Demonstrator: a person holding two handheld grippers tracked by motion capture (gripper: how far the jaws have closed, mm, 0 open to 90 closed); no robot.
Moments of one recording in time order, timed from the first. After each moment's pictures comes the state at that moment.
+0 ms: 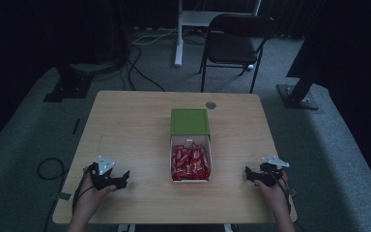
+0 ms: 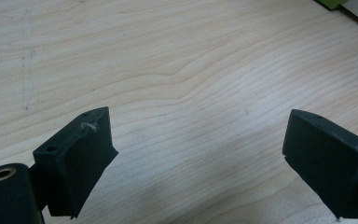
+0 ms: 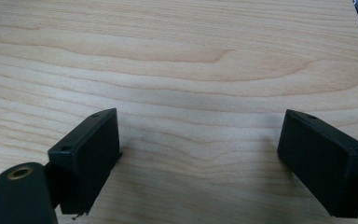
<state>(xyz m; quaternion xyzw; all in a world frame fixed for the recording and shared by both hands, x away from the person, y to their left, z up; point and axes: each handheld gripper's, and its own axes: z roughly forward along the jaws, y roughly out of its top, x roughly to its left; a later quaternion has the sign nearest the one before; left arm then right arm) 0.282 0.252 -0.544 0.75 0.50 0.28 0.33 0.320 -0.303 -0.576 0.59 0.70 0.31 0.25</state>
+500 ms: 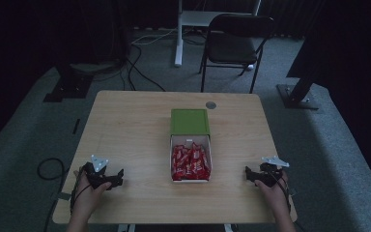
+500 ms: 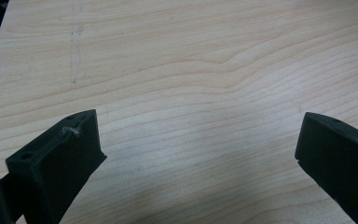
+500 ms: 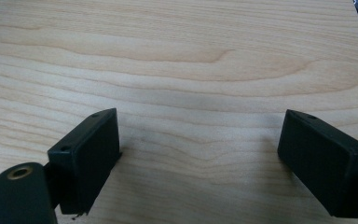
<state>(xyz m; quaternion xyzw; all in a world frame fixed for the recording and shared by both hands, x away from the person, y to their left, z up) 0.285 0.266 -0.548 0.73 0.54 0.29 0.29 0.320 -0.303 -0.576 0.59 0.70 0.31 0.25</state>
